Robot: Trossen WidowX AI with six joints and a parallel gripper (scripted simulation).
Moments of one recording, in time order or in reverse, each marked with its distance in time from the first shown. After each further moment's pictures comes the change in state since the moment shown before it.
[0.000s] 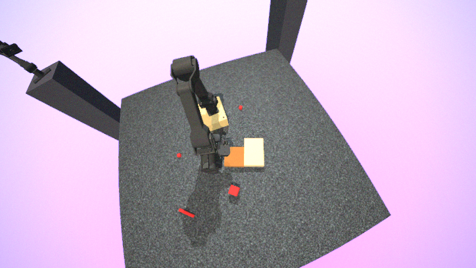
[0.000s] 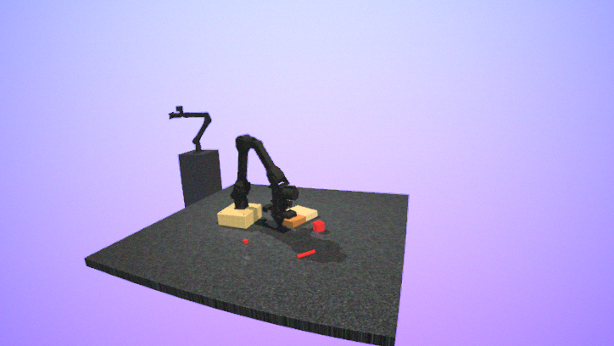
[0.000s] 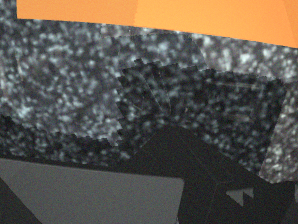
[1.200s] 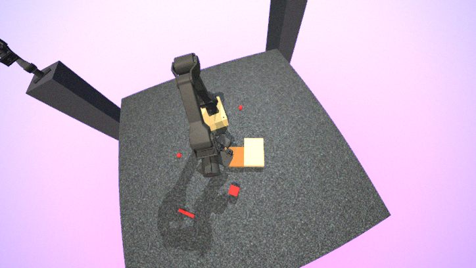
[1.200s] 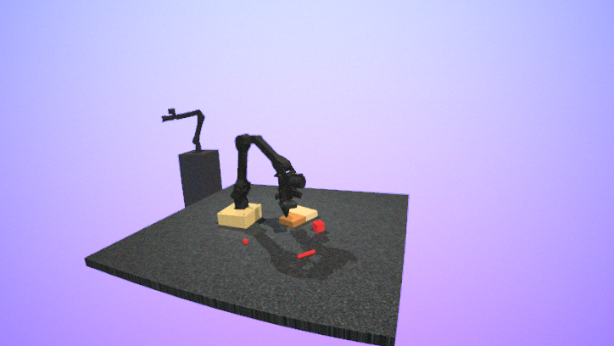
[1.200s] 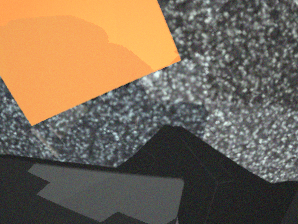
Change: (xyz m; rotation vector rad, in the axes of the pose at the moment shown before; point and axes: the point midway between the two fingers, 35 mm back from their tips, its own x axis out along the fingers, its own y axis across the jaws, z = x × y) arm -0.055 -0.027 0.022 0.512 -0.008 -0.006
